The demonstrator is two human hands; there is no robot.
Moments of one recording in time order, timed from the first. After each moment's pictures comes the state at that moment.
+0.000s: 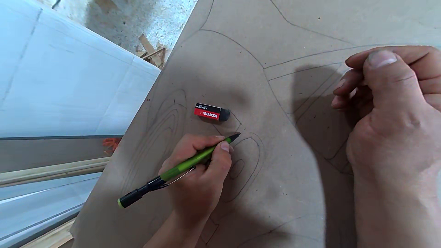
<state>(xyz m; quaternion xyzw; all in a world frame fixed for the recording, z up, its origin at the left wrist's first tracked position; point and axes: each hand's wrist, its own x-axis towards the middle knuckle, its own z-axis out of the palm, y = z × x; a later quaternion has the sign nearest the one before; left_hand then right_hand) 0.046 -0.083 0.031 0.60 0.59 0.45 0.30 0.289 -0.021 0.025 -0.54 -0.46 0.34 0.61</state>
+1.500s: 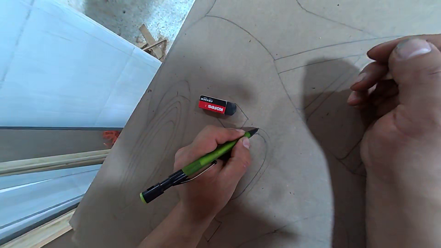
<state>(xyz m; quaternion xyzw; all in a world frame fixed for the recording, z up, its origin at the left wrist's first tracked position) 0.050 -0.078 0.029 0.64 0.55 0.44 0.31 0.290 -0.021 0.021 -0.55 -0.45 0.35 0.60</state>
